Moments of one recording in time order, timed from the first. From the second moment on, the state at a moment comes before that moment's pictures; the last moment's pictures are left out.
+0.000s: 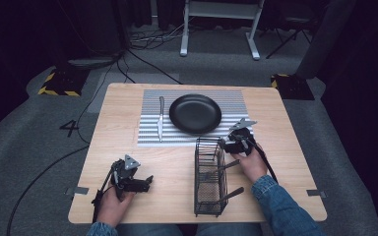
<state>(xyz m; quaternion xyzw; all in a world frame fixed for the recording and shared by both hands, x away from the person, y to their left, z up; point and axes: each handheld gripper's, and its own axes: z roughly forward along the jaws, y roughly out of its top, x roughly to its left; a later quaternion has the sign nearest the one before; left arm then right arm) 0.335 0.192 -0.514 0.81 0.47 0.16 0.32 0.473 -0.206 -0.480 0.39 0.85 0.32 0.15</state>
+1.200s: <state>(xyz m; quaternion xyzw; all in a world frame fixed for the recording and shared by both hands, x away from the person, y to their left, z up) 0.335 0.192 -0.514 0.81 0.47 0.16 0.32 0.478 -0.258 -0.466 0.43 0.83 0.31 0.18</state>
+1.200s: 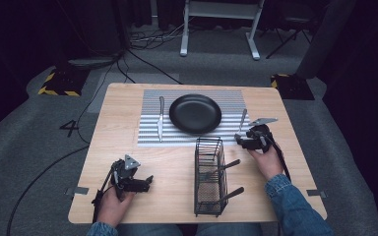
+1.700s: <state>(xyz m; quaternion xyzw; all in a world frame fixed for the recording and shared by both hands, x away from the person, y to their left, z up) 0.335 0.192 -0.514 0.81 0.47 0.16 0.32 0.520 -0.263 -0.462 0.47 0.80 0.31 0.21</state>
